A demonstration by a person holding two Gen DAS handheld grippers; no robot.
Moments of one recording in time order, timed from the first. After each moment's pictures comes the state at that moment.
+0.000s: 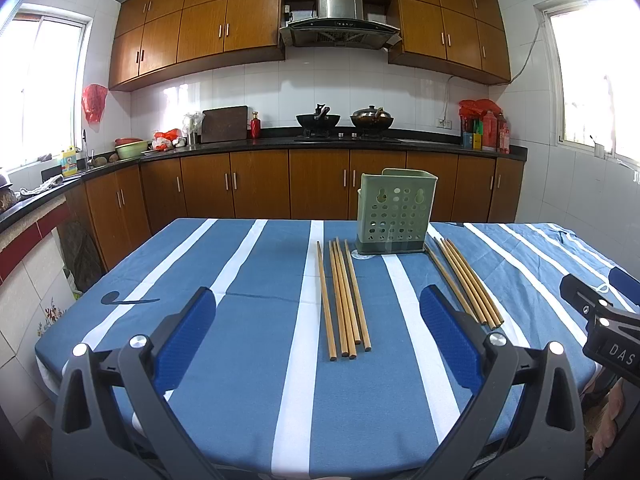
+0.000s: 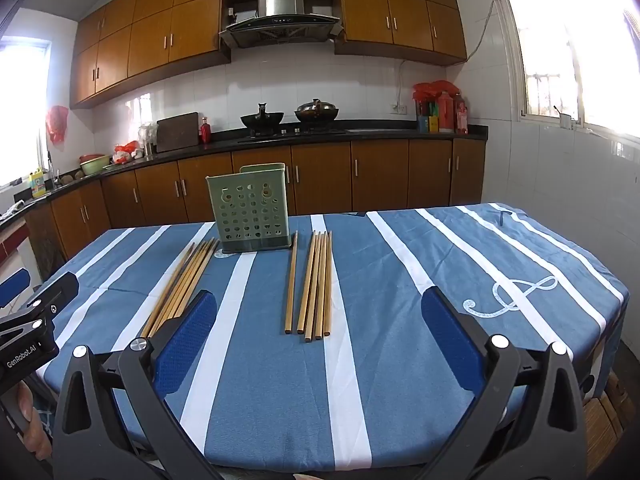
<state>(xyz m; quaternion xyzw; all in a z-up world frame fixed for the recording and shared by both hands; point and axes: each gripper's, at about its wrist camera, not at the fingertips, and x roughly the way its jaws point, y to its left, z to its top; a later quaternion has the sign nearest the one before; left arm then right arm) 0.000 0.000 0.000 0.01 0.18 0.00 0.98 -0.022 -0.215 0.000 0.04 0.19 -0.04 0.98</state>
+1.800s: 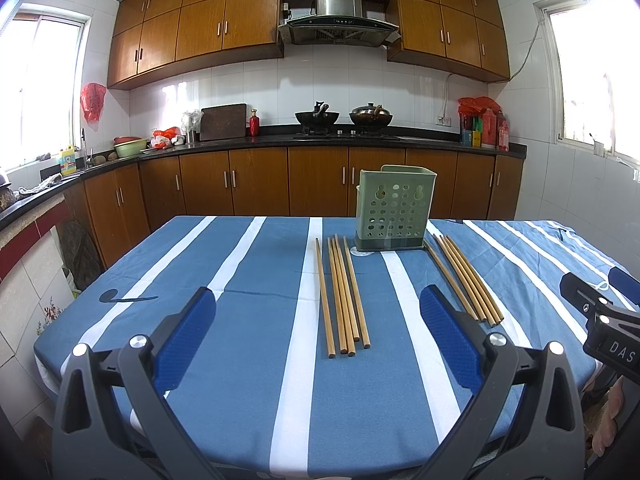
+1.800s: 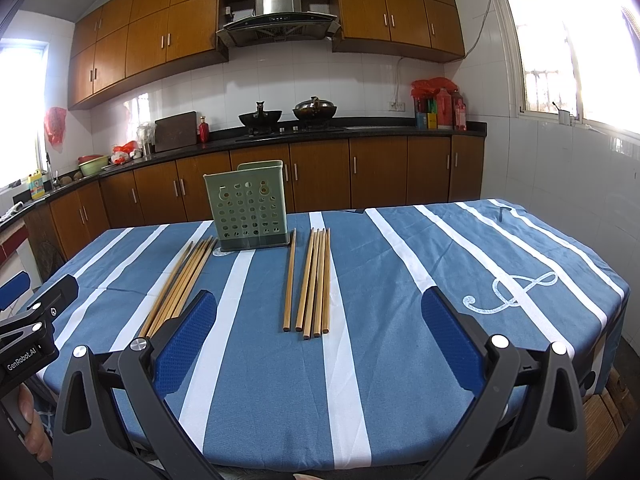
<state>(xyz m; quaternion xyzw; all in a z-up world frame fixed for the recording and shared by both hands) 0.001 0.000 0.000 0.01 0.18 0.00 0.98 -0.022 -0.217 -0.002 0.04 0.19 -0.04 0.98</state>
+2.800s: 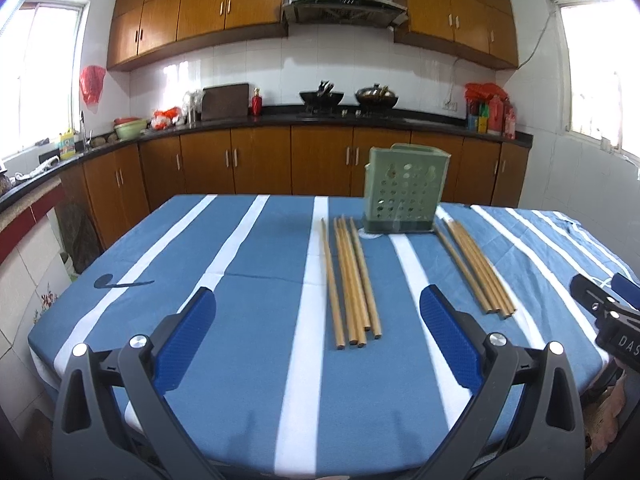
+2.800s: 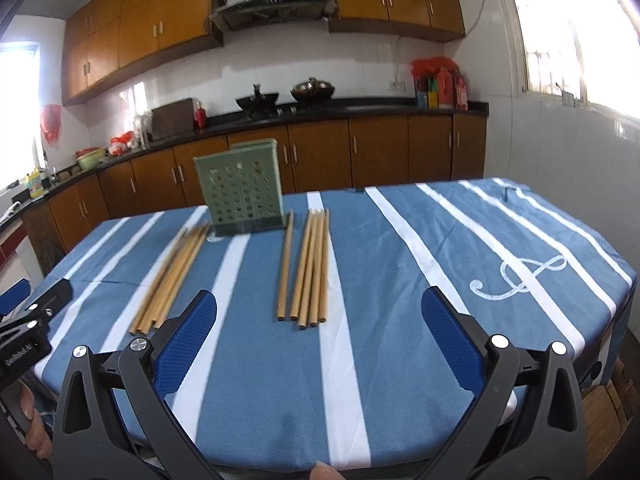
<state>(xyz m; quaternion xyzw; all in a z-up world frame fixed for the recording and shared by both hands) 0.022 0.010 -0.018 0.00 0.23 0.01 0.97 0.000 -0.225 -0.013 0.05 0.23 -0.04 0.97</state>
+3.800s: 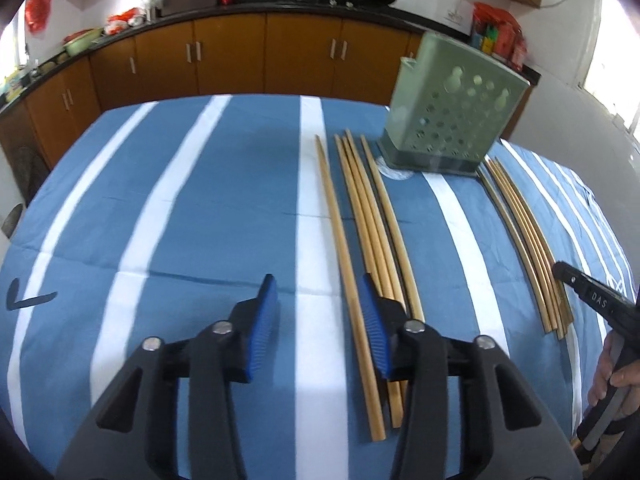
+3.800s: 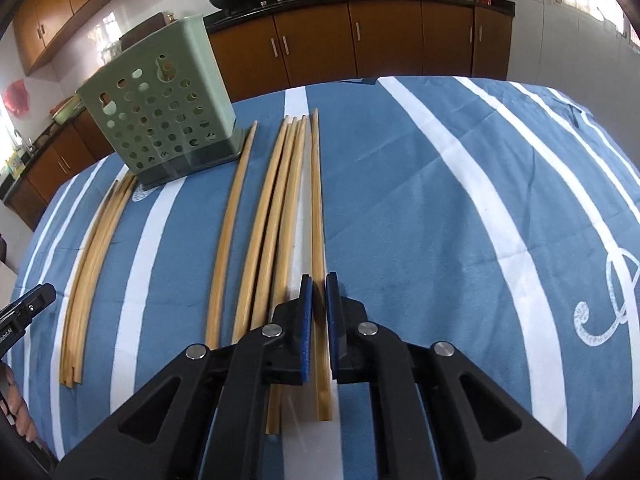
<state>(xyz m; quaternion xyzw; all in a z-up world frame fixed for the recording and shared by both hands) 0.190 0.031 -0.067 -0.03 0.43 -0.06 0.90 0.154 -0.262 -0.070 0.10 0.43 -0.01 0.90</state>
